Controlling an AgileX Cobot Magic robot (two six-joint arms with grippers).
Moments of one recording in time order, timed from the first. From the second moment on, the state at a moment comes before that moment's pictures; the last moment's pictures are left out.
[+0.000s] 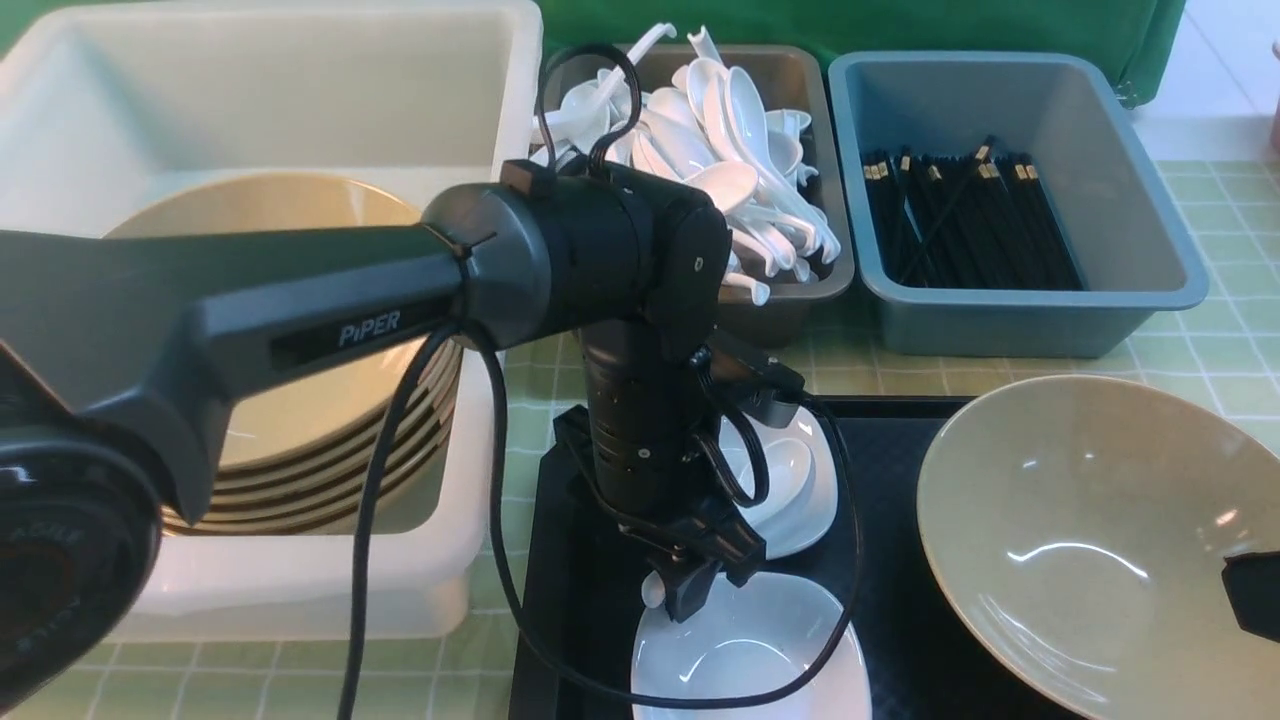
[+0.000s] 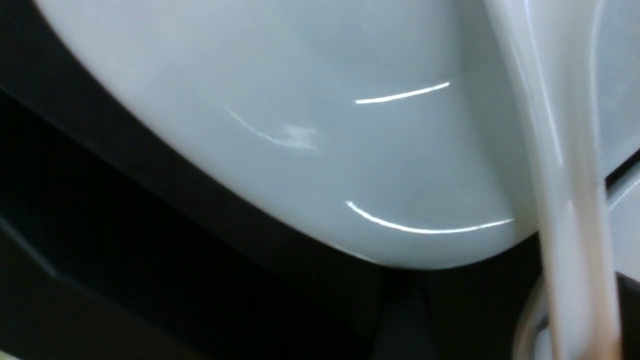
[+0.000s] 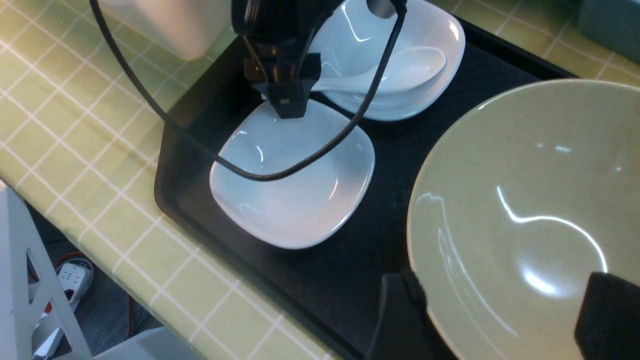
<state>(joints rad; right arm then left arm) 0.40 0.72 -0.92 0.21 0.97 -0.11 -0.71 2.01 -1.49 -0.11 1.19 0.22</state>
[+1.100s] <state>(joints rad) 0.40 0.72 -0.92 0.21 0.95 -0.11 -0.66 1.85 -1.72 -0.01 1.21 -0.01</state>
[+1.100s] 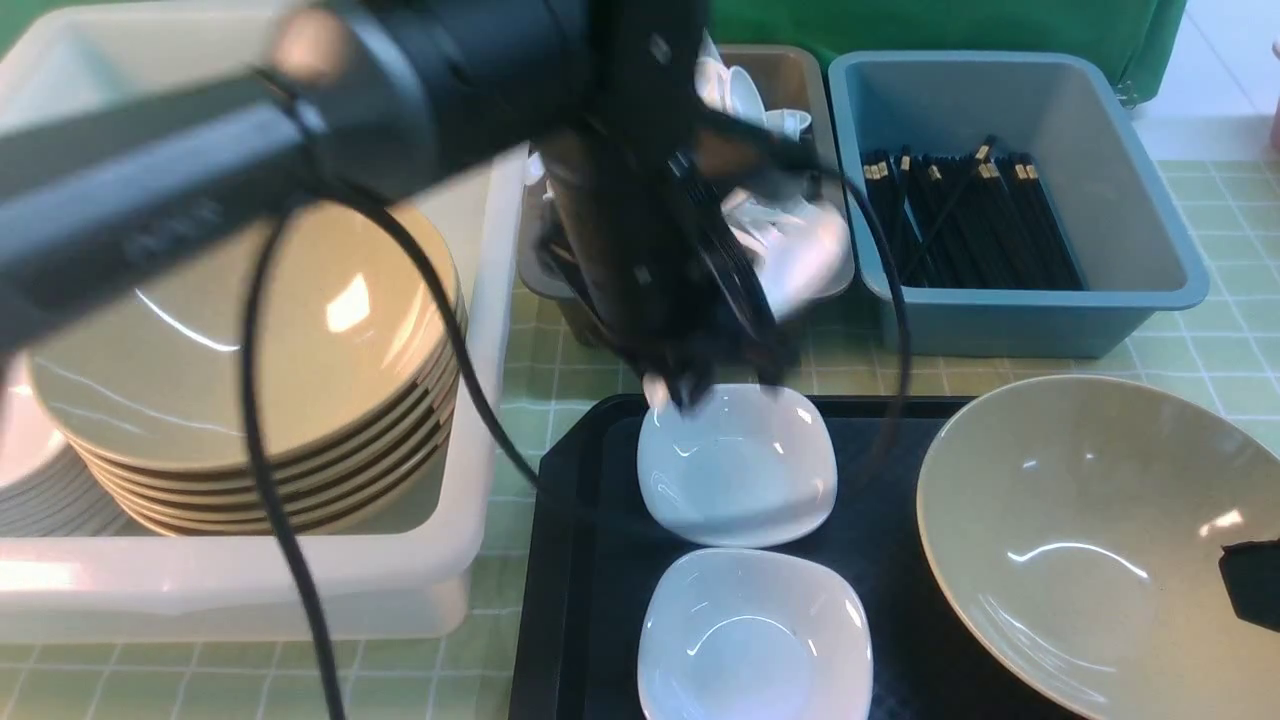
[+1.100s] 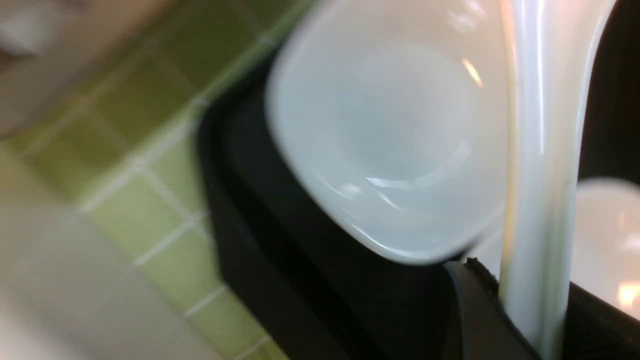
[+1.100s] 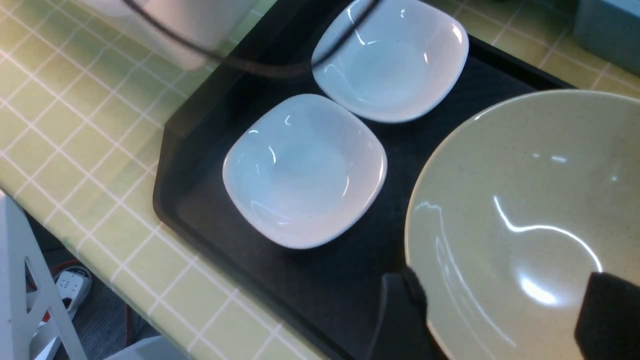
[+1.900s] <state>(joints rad) 0.40 0.72 -0.92 0.21 0.95 -0.11 -0.37 2.16 -2.13 -0.25 1.09 -0.09</state>
